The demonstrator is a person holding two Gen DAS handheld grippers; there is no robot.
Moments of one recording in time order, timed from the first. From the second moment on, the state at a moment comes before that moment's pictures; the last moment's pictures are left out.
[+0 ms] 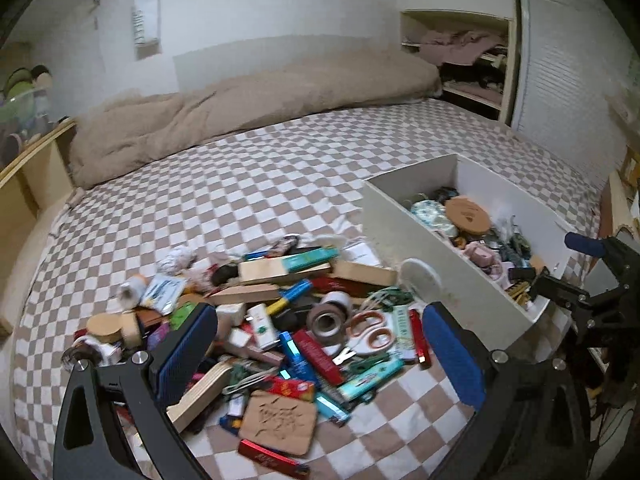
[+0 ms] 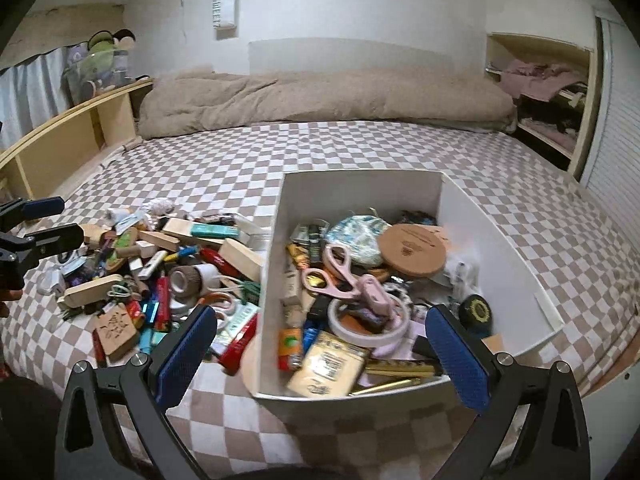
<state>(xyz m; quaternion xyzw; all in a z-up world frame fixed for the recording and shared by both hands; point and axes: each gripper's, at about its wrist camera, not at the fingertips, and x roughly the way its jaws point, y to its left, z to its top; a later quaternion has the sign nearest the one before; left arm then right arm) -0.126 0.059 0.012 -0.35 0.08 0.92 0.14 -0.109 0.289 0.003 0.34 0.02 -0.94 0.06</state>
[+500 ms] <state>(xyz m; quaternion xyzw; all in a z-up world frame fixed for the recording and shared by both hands) -0.105 -0.007 -0.003 -0.34 0.05 0.93 0.09 -0.112 0.228 0.004 0.34 0.04 -0.93 0.12</state>
